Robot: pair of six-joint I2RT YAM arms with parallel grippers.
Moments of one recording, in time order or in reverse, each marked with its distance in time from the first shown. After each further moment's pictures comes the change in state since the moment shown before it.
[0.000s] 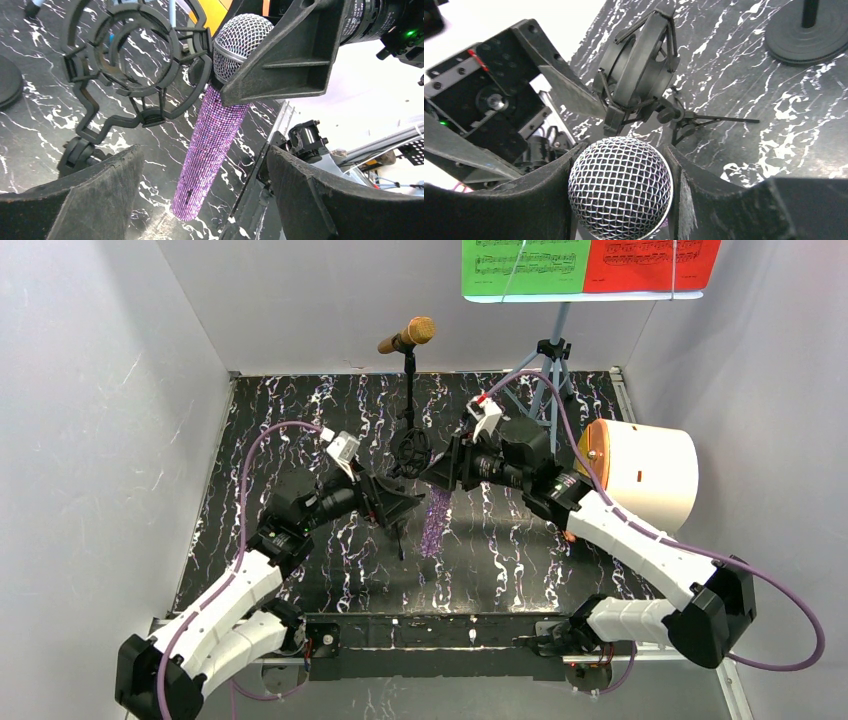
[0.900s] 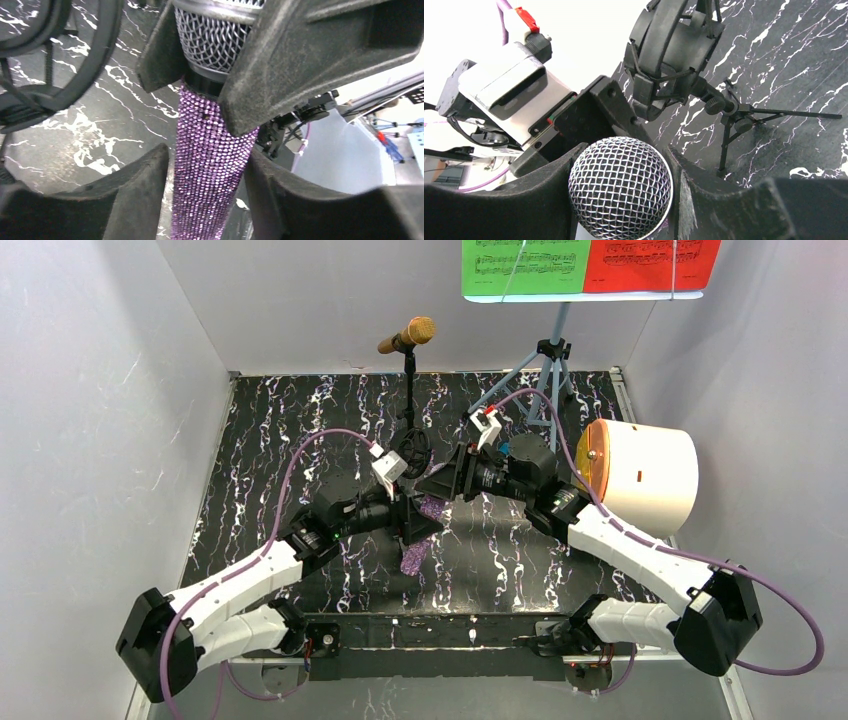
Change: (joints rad) left arm -0.233 0.167 0.002 0.010 -0.074 0.078; right arm 0.000 -0.059 -0.186 0.264 -0.125 0.249
